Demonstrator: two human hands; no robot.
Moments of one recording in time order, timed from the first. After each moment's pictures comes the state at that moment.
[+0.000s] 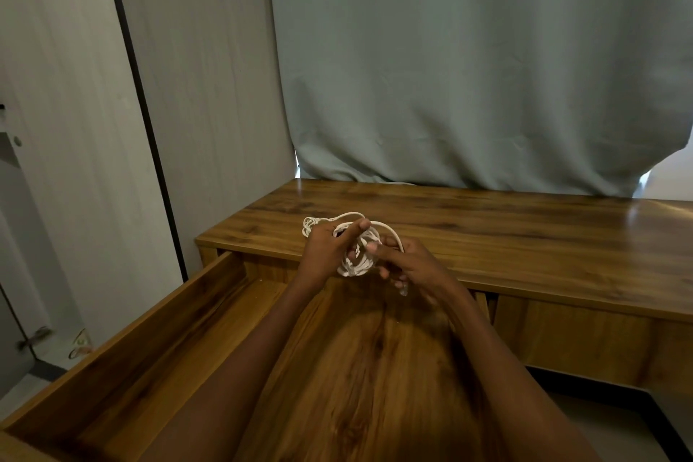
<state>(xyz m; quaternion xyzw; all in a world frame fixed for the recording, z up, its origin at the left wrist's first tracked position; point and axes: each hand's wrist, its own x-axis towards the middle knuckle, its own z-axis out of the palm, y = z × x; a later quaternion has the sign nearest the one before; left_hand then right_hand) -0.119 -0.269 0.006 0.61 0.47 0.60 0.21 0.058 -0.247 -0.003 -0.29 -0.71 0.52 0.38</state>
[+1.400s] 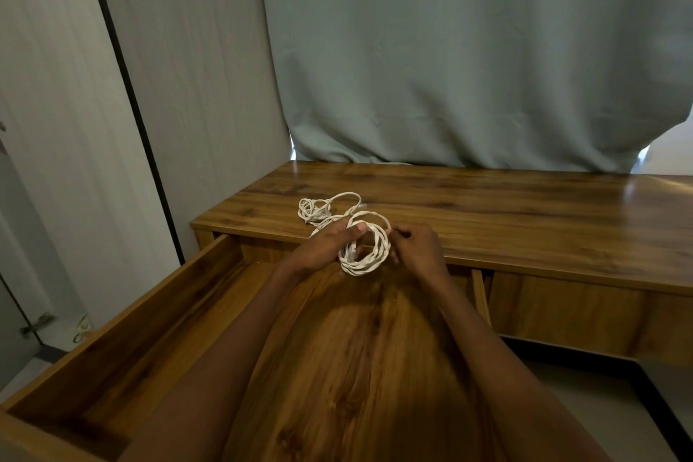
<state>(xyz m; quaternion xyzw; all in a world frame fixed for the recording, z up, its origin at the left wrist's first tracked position) -0.126 -0.279 -0.005 0.67 0.44 0.43 0.41 0.055 -0.209 -0.045 -0.48 -0.69 0.26 0.47</state>
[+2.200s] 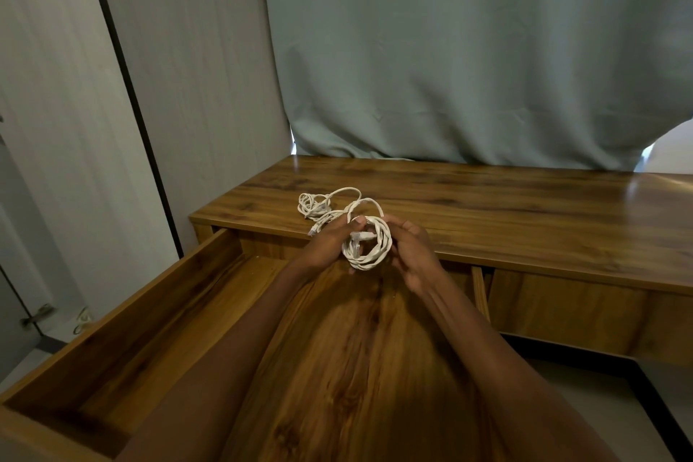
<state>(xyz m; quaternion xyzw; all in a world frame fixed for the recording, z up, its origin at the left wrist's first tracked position) -0.118 -0.259 -0.025 0.62 0.43 0.50 0.43 0.035 -0.218 -0.043 -0.36 -0.44 0.63 0.52</state>
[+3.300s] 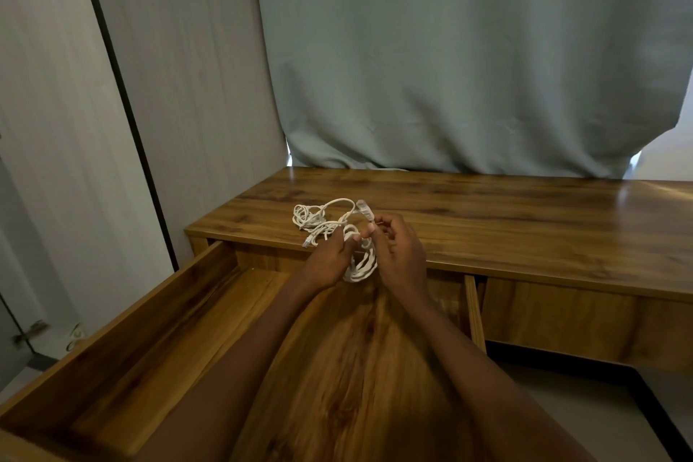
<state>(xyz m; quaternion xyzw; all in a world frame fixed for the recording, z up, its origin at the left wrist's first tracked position) -0.116 -0.248 -0.038 0.70 0.58 0.39 0.18 0.034 -0.235 -0.049 -0.33 -0.69 0.12 0.63</state>
